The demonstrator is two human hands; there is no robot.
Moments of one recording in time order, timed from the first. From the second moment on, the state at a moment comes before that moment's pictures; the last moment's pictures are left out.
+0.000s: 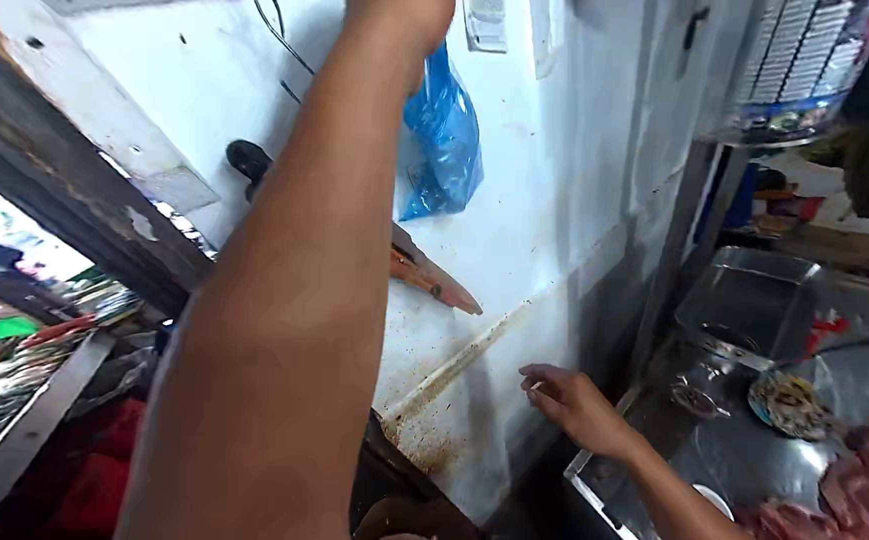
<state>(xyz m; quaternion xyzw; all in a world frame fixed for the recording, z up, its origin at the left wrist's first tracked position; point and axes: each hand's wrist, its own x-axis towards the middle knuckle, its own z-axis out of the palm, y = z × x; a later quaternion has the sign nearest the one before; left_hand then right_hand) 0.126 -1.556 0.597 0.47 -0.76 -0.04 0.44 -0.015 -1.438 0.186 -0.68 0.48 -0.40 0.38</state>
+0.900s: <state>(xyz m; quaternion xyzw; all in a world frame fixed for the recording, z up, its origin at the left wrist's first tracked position) 0.146 -1.590 0.595 0.64 -0.65 -0.12 0.38 -0.012 -1.614 0.482 -0.71 0.41 -0.53 0.22</state>
